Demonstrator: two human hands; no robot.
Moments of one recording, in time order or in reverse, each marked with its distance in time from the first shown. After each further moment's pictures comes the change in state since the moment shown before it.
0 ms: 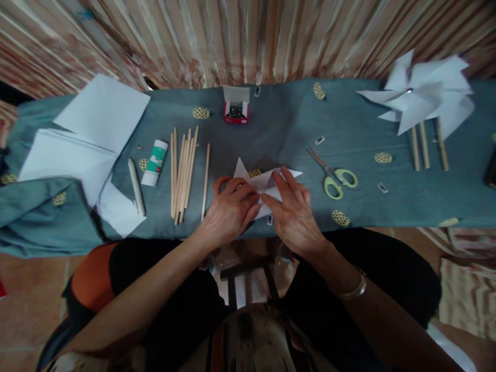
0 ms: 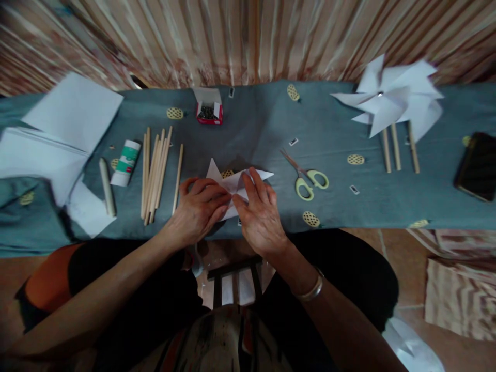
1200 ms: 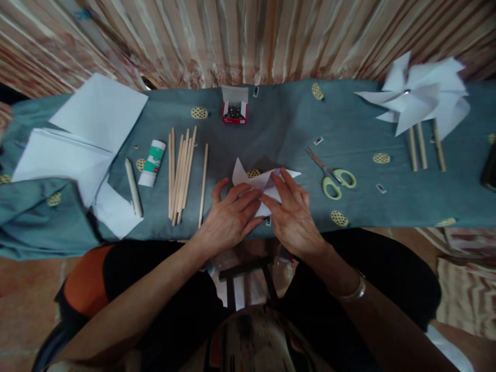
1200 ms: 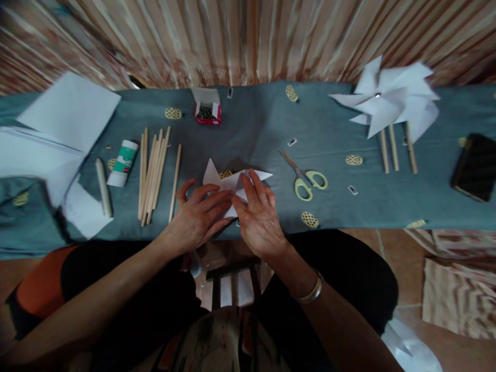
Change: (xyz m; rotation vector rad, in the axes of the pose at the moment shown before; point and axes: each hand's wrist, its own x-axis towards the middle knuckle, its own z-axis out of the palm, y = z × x) left_hand -0.010 0.006 0.002 0.099 -0.005 0.082; right_hand -0.002 -0.002 0.000 0.045 -0.003 0.029
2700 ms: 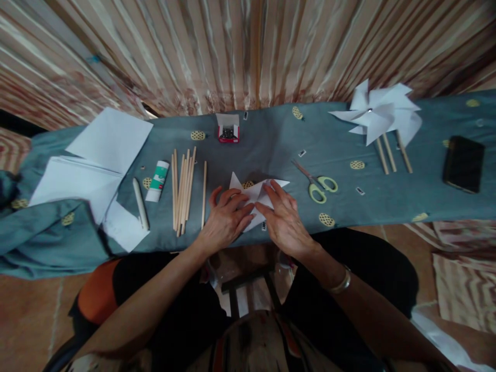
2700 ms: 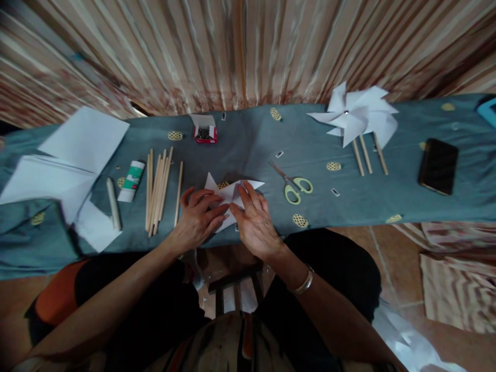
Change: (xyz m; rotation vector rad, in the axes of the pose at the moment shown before) left_hand 0.000 -0.017 0.010 -0.010 0.096 -0.020; right_hand -0.001 0.001 0.003 -0.015 0.018 -0.012
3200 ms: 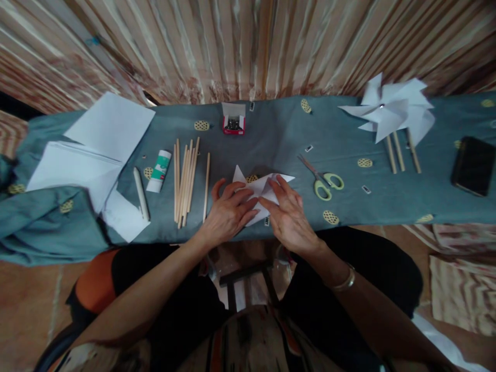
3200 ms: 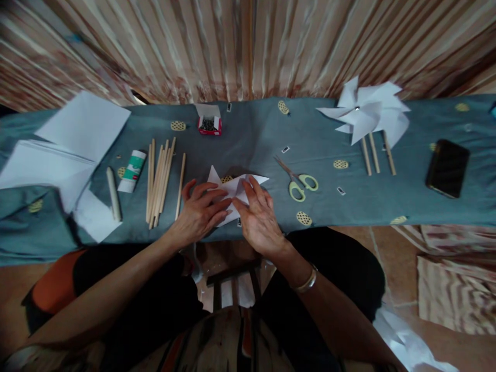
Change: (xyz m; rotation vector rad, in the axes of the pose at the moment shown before) left_hand -0.001 -0.002 0.006 -0.038 0.031 0.009; right_hand -0.003 0.002 -0.003 0.021 -0.047 0.007
